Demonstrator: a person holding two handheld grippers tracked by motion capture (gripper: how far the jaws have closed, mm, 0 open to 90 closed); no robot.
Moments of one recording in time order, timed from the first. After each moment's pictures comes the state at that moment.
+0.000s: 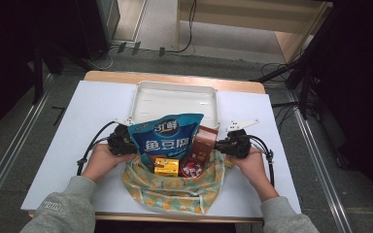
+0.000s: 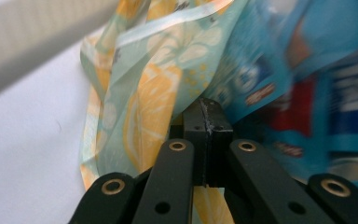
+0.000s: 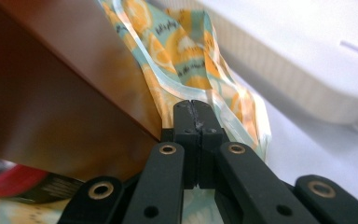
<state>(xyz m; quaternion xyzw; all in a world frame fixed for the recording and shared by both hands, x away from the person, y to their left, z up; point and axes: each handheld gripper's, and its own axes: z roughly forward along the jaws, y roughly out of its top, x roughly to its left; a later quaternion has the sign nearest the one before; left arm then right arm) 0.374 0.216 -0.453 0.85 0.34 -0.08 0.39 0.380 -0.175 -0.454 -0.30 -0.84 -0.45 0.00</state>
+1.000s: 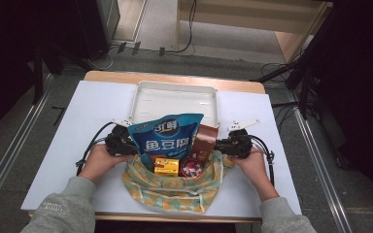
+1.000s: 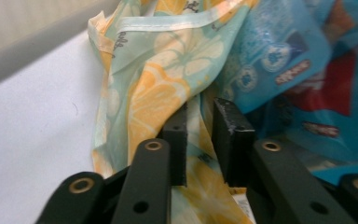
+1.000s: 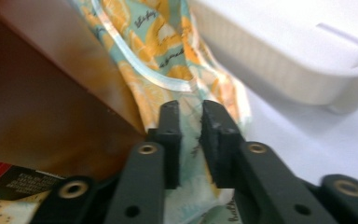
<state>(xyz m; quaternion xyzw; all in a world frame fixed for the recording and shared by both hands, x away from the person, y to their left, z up) 0.375 0.227 -0.453 0.85 0.33 -0.08 0.39 0.384 -0.183 -0.457 -0.33 -0.83 -0.45 -0.01</state>
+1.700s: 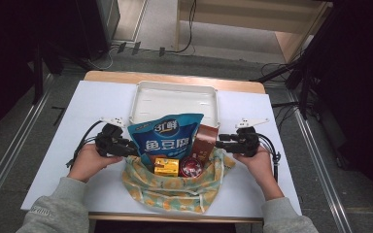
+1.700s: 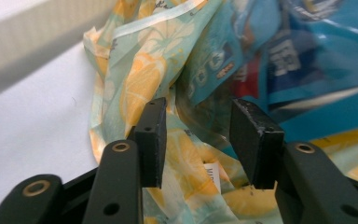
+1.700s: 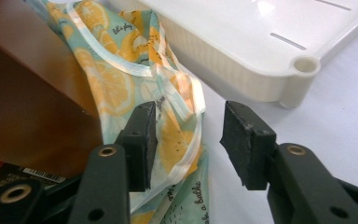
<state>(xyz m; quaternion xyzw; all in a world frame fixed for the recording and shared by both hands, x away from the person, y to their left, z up) 0.358 0.243 -0.423 0.85 0.33 -0.08 0.41 0.385 -0.201 -0.451 -0.36 -0.82 -0.45 -0.03</state>
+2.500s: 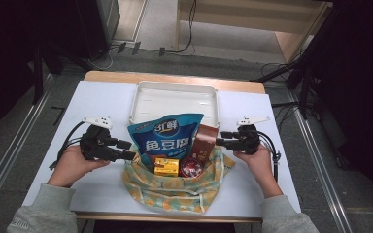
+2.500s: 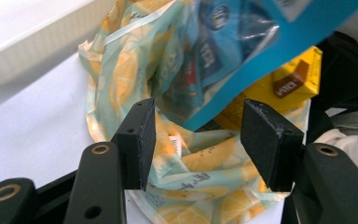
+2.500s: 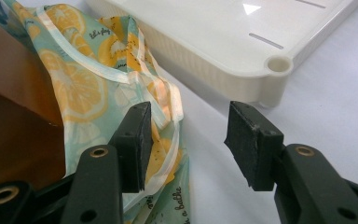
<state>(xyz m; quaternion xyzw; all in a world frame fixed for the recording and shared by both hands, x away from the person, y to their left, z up) 0.330 0.260 -0.385 0.86 0.31 -0.06 0.41 0.393 -0.204 -0.453 -0.38 -0.81 -0.45 -0.04</state>
